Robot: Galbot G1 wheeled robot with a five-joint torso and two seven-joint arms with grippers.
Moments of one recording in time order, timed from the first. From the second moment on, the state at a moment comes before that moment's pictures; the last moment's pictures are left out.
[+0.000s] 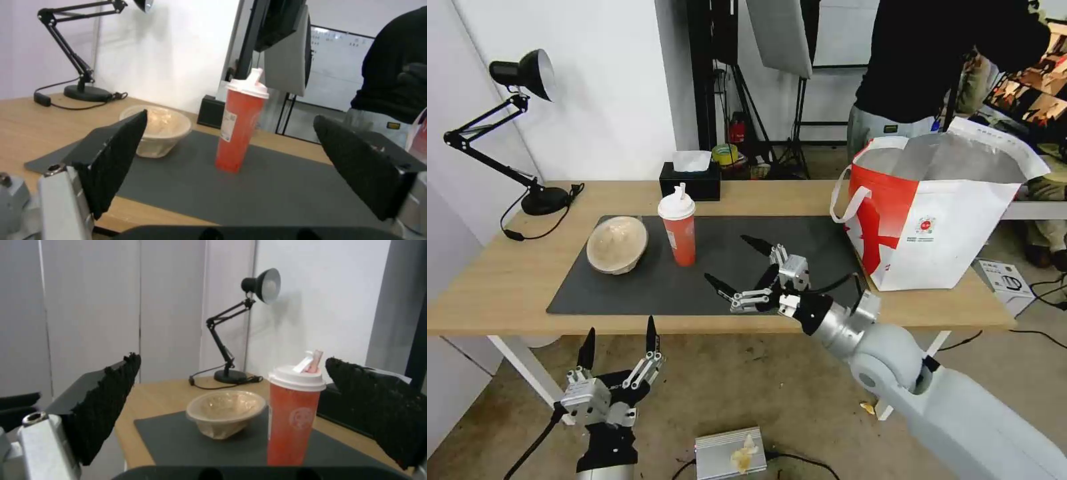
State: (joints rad) left arm 2.00 -1.60 -0.40 -2.38 -0.07 -0.35 -0.13; right arm -0.85 0.94 -0.11 2.03 0.65 0.06 -0.22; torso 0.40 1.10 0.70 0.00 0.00
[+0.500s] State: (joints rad) left arm 2.01 -1.60 -0.40 -2.38 -0.07 -0.35 -0.13; right arm -0.81 1.06 -0.13 1.95 0.56 -0.02 -0.12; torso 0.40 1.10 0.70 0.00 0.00
